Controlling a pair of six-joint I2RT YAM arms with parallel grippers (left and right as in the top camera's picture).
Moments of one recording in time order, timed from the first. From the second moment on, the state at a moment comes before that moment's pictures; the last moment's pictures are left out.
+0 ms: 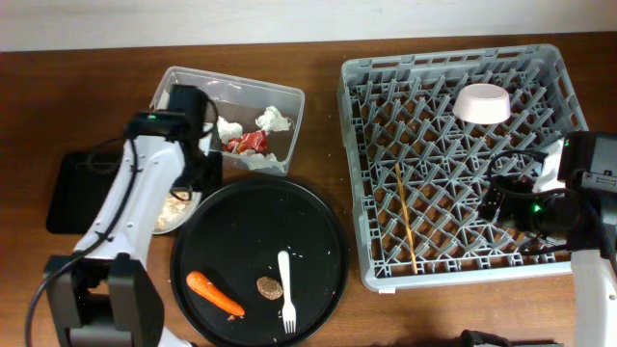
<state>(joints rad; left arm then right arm) -0.10 1.74 1.43 -1.14 -0.07 -0.10 -0.26 1.15 1.33 -1.38 -0.05 0.18</state>
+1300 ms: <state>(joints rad) 0.72 1.74 1.43 -1.09 1.36 0.06 -0.26 1.15 1.33 -1.38 -0.04 0.18</state>
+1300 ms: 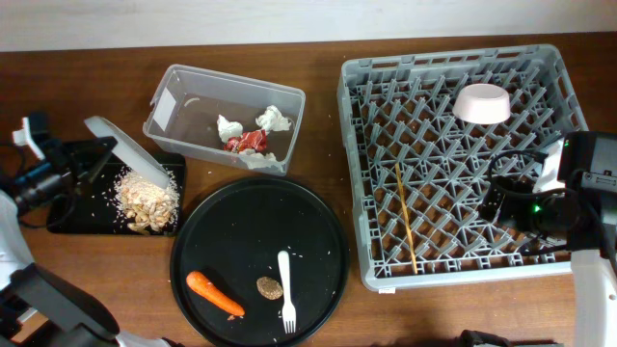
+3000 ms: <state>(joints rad) -0.04 1.19 1.04 -1.15 0.14 -0.29 0.06 1.15 1.33 -1.40 -0.33 0.04</state>
